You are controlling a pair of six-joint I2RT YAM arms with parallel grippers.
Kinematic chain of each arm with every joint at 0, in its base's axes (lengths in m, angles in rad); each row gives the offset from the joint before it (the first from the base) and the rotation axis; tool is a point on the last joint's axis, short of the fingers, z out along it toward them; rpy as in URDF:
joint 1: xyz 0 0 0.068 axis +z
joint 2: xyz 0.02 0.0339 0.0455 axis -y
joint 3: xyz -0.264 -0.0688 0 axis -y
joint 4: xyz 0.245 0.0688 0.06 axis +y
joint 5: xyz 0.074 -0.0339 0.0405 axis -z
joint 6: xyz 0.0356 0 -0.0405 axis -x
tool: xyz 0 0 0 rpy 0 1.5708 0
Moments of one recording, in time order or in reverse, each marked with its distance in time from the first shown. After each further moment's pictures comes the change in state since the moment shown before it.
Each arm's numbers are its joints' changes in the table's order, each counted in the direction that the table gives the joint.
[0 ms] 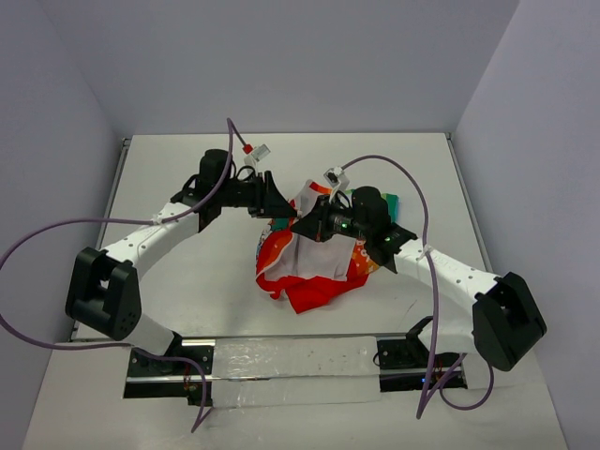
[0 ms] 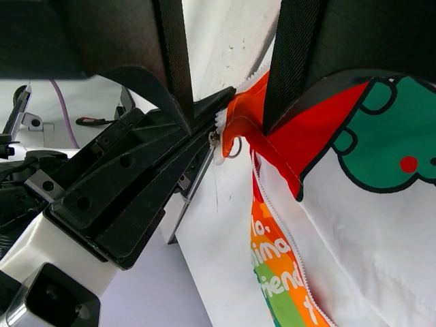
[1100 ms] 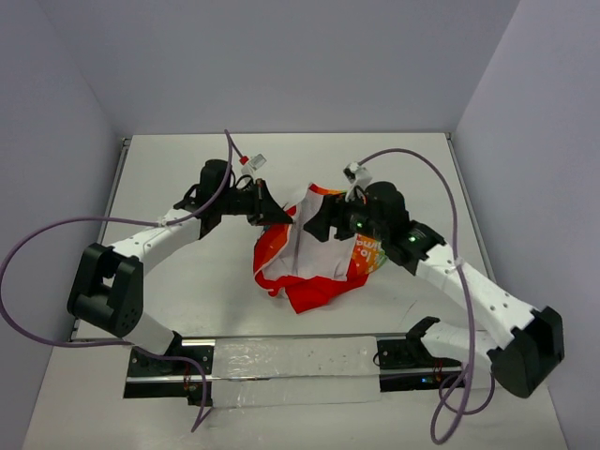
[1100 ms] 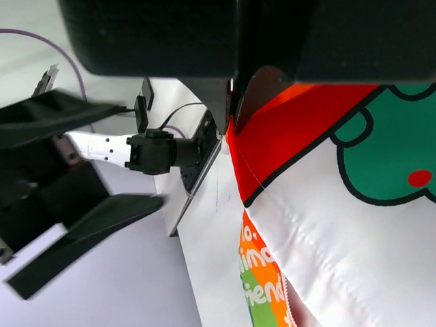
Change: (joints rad) left arm 0.010 -0.021 -0.107 -0.120 -0.011 0.117; right arm -0.011 0.167 0.134 0.459 0.229 0.138
